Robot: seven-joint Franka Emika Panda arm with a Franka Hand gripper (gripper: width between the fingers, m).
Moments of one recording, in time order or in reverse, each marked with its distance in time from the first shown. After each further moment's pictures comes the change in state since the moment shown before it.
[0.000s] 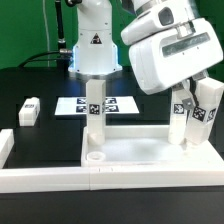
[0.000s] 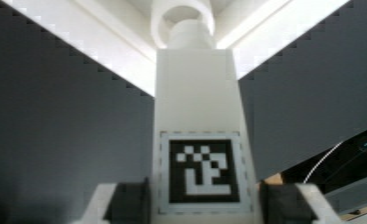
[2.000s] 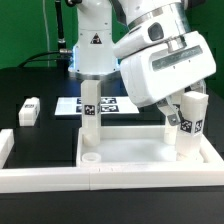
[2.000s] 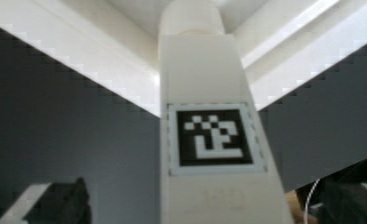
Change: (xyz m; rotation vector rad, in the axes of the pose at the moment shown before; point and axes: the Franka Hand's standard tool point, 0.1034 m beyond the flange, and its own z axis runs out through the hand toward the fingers) arm -0.013 0.011 0.010 -0.024 0.017 0.010
